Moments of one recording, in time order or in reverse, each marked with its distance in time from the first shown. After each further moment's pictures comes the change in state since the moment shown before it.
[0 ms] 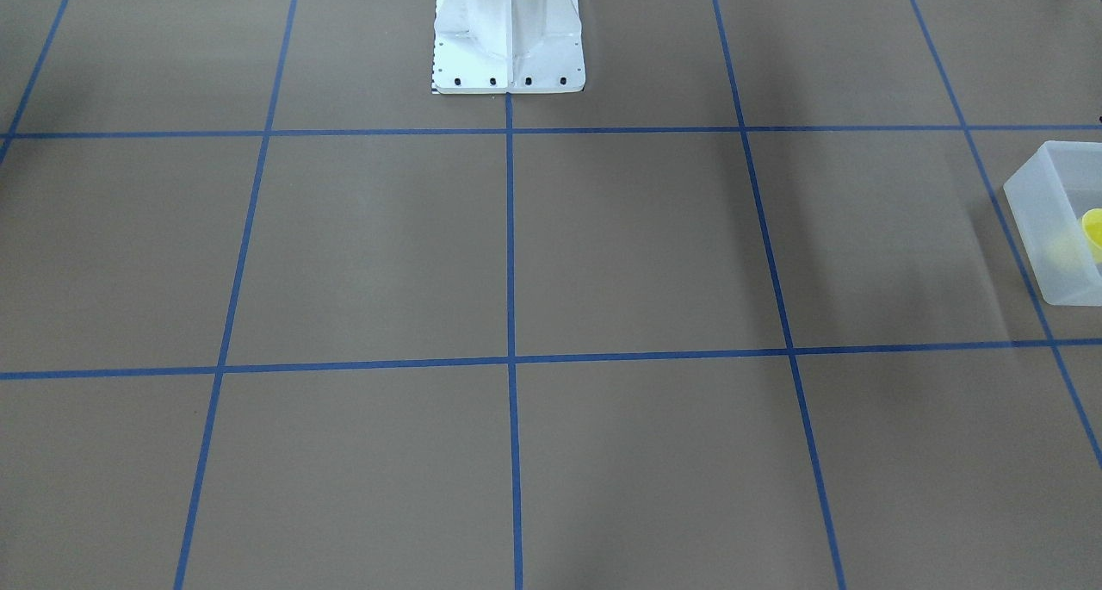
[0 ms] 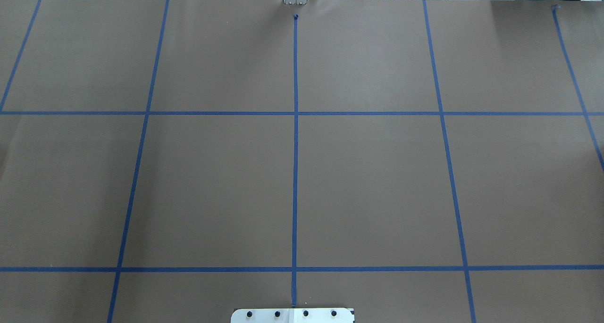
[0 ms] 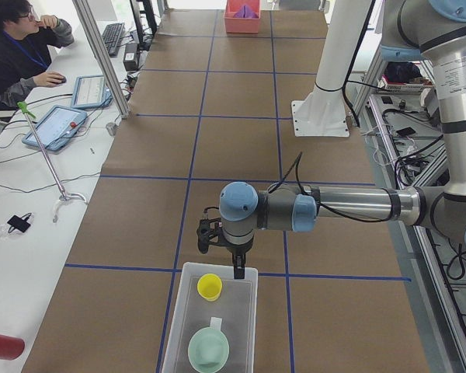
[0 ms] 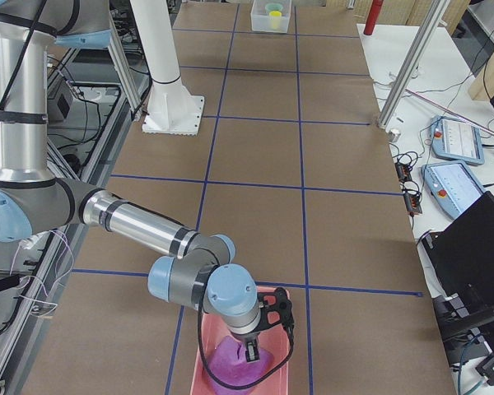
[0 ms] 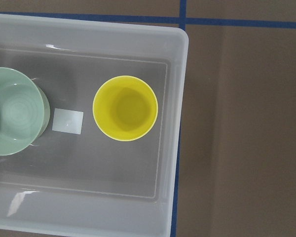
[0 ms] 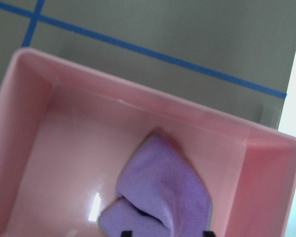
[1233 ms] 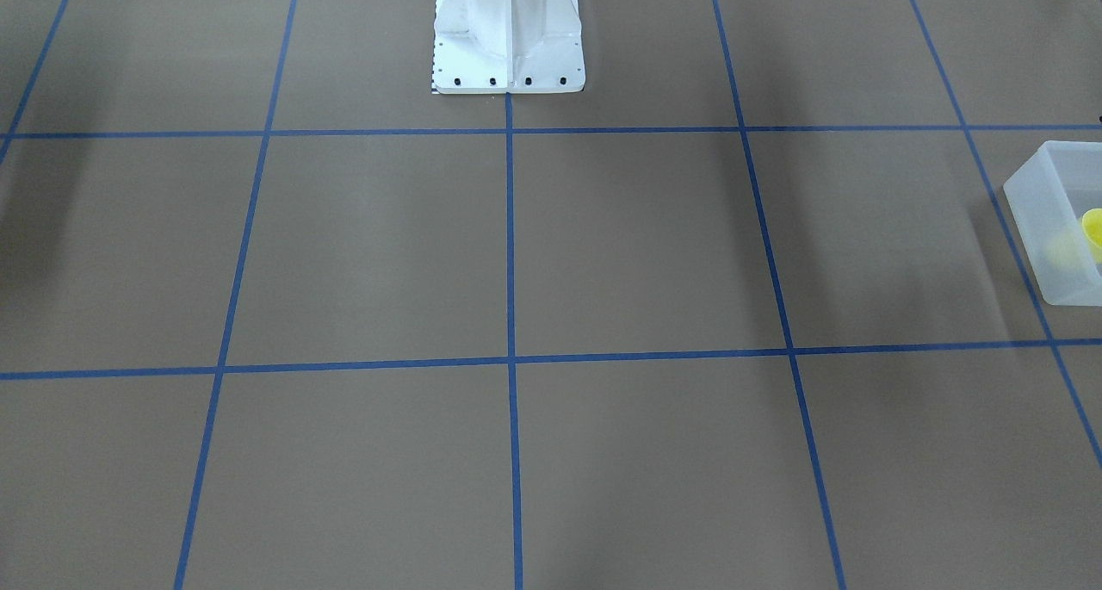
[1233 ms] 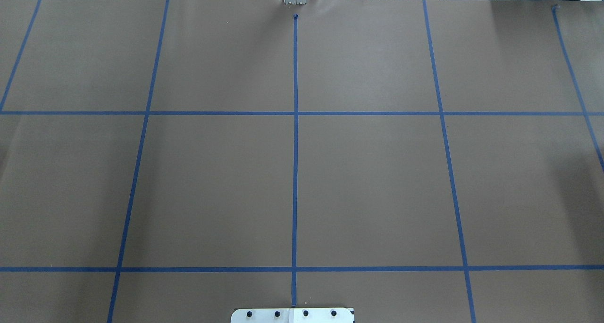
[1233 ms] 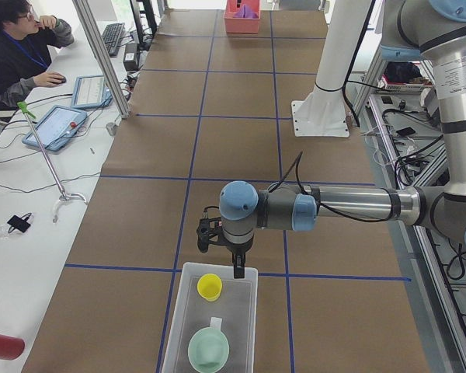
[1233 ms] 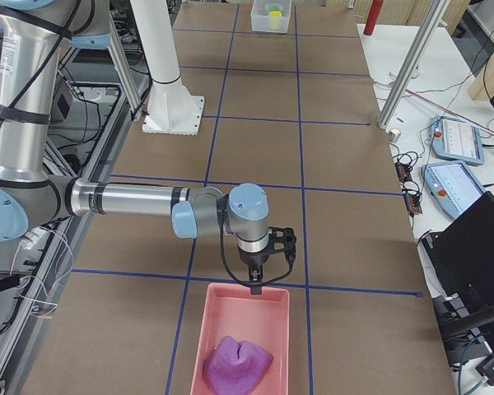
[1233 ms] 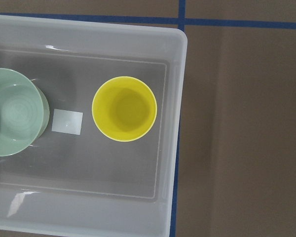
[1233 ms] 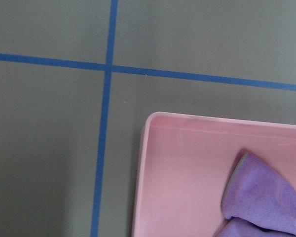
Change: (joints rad) left arm 0.000 0.000 -0.004 -0.001 0.000 0.000; right arm -0.300 -0.130 0.292 0.002 -0.158 0.445
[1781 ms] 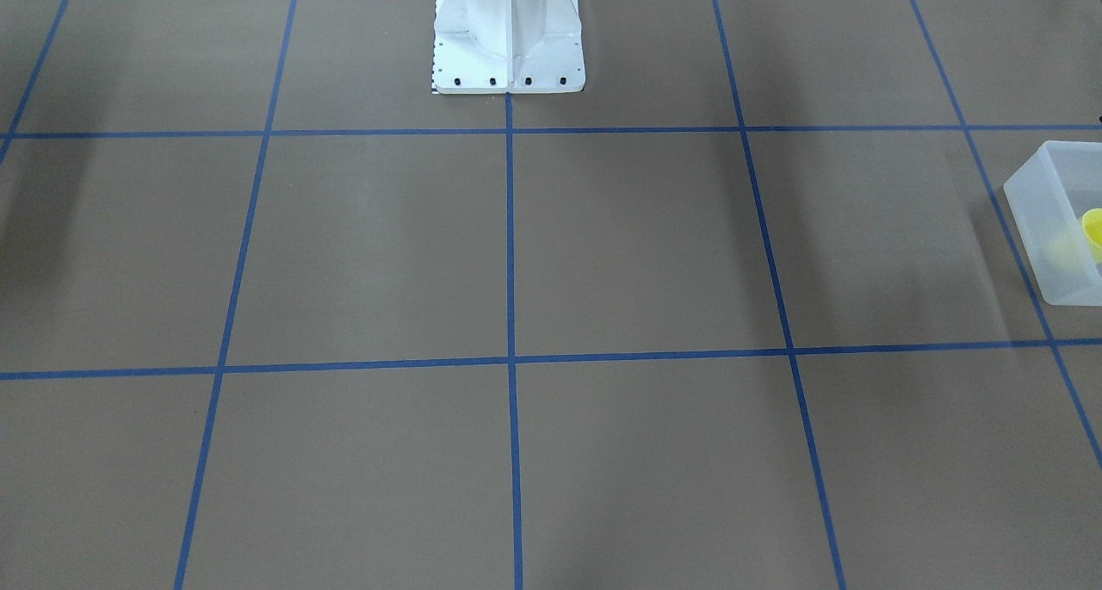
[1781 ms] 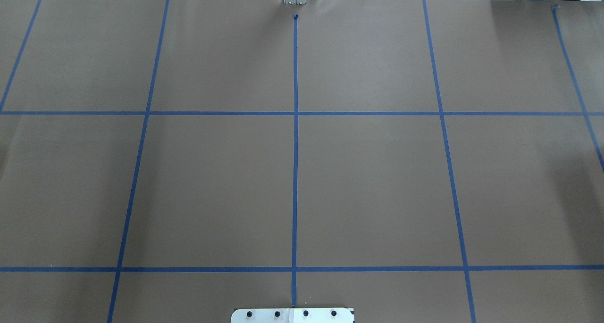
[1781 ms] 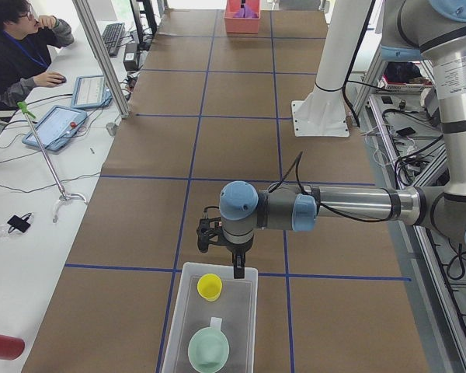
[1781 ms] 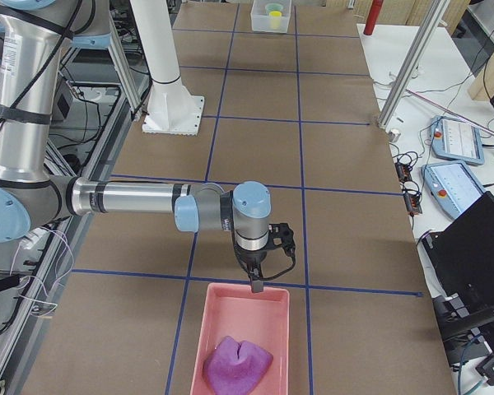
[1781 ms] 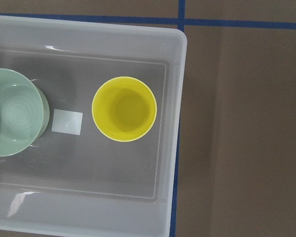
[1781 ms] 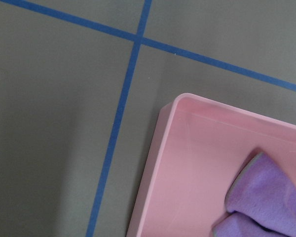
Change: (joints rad) left arm 0.000 0.000 0.001 -0.002 0.000 0.000; right arm -0.012 0.009 0.026 -0.140 0.063 -0.199
